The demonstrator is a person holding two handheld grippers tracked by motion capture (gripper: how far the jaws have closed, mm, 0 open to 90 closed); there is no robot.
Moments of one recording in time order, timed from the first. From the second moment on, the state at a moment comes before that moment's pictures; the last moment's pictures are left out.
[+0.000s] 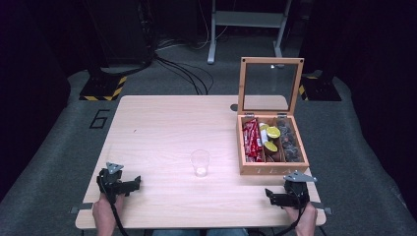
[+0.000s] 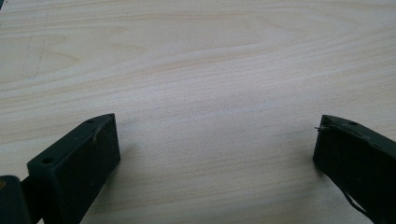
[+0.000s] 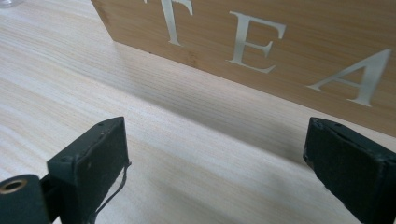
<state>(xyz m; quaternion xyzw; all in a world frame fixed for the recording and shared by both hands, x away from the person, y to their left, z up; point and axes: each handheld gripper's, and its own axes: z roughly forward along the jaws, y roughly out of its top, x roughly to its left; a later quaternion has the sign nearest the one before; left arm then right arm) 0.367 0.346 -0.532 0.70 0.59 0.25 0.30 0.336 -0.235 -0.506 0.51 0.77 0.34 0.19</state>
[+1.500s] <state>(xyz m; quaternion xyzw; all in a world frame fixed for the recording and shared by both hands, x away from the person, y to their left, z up) 0.367 0.345 -0.532 0.70 0.59 0.25 0.30 0.358 -0.260 -0.424 0.51 0.76 0.37 0.19</state>
